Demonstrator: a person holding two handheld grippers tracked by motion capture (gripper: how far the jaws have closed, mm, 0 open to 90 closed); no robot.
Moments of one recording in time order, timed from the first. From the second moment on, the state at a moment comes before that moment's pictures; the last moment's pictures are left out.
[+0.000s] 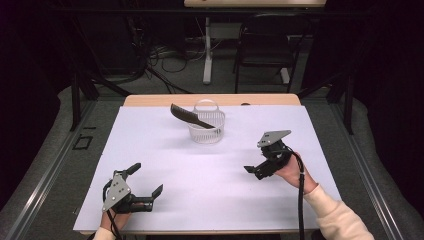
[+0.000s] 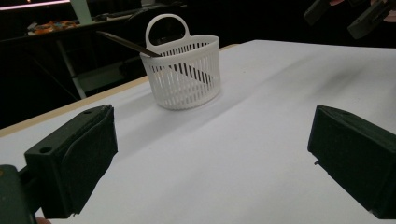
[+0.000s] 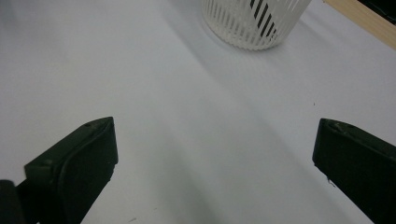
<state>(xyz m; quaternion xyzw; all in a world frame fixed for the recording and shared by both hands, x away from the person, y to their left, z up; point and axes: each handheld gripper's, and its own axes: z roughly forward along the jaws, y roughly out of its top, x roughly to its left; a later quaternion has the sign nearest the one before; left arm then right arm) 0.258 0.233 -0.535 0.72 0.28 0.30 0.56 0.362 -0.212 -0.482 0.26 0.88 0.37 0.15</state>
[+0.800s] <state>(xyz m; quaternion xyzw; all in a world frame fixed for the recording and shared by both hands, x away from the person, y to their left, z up) 0.259 0.233 -0.535 0.72 0.28 0.30 0.56 0.327 -0.237 -0.504 0.28 0.86 0.39 0.17</state>
